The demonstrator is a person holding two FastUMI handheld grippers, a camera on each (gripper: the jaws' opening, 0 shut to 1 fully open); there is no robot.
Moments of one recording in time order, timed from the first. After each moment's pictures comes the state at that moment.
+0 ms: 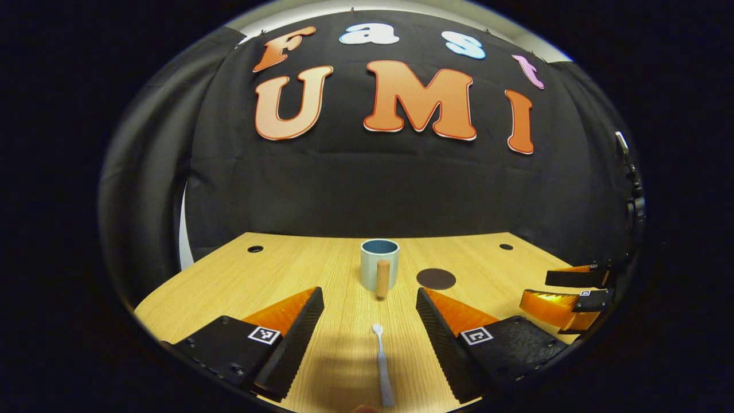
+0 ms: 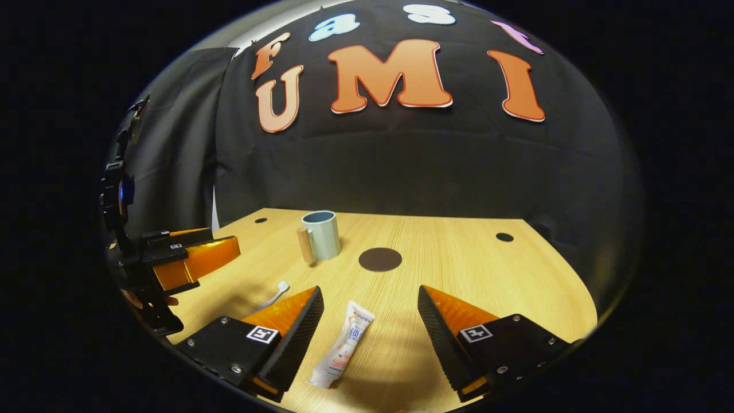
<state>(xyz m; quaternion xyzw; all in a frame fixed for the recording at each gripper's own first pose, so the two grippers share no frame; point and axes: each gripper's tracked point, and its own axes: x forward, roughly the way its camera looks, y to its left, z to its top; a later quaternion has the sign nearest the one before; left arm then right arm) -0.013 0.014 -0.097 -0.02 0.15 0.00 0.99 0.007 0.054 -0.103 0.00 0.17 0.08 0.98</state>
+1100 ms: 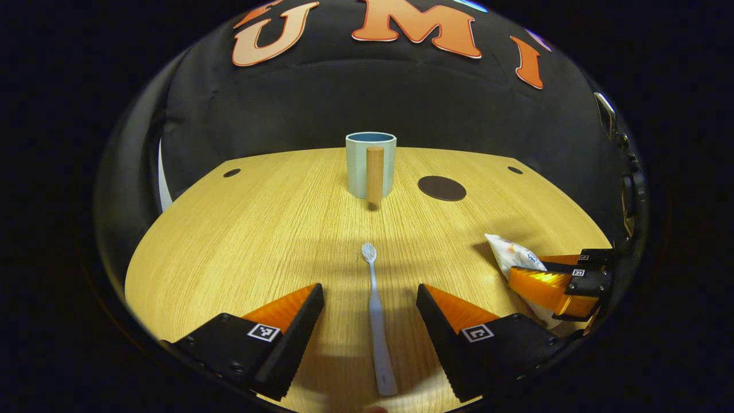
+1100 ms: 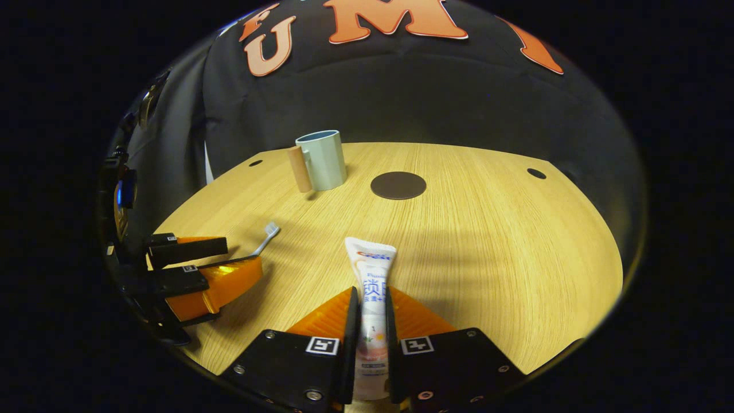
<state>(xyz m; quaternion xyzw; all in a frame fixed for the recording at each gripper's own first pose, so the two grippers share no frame) -0.021 -0.006 -0.230 -0.01 0.35 -0.02 0.94 0.019 0.082 -0.197 0.01 0.31 0.09 0.95</state>
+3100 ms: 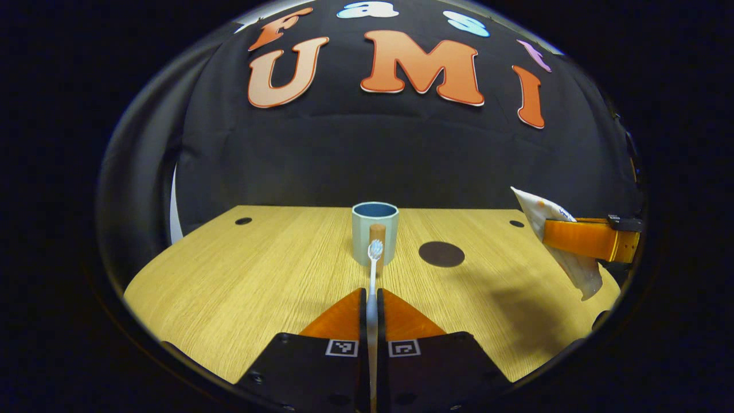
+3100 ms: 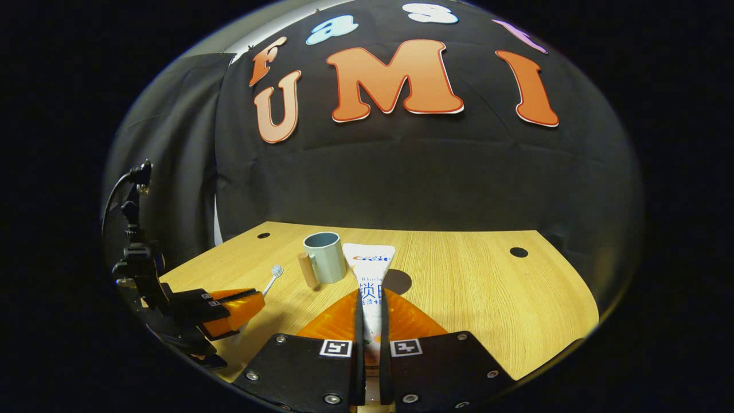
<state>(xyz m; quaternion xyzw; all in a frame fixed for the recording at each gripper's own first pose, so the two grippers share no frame) 0.014 0.011 -0.149 -0.02 0.18 0.01 0.98 0.053 0.067 -0.061 0.02 0.12 0.09 0.99</state>
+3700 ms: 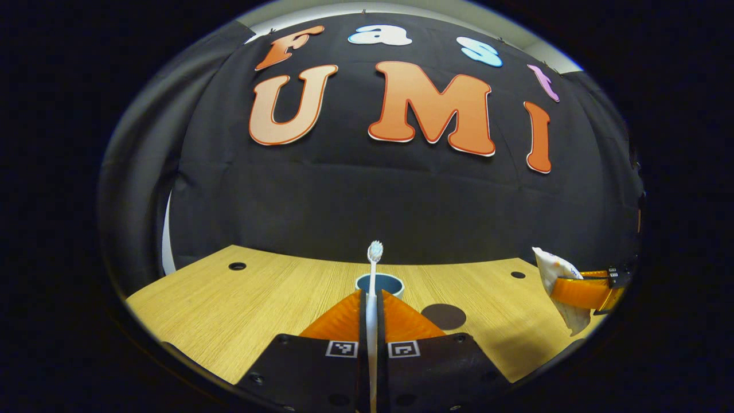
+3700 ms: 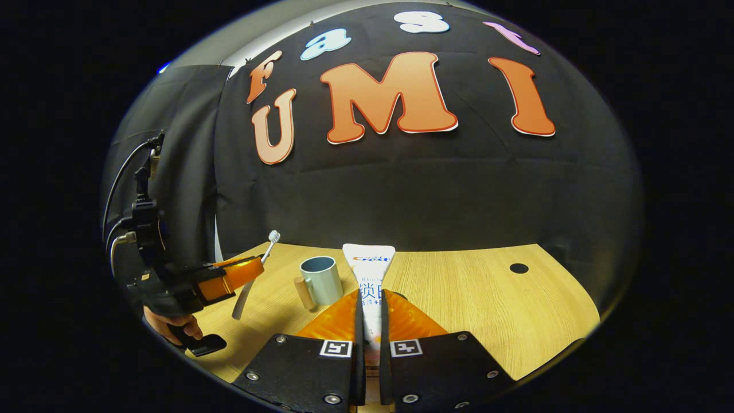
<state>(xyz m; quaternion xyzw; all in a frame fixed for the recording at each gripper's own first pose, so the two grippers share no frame) 0.085 0.027 -0.069 -0.04 0.08 0.00 1.00 0.073 0.051 -0.036 0.03 0.08 0.09 0.99</state>
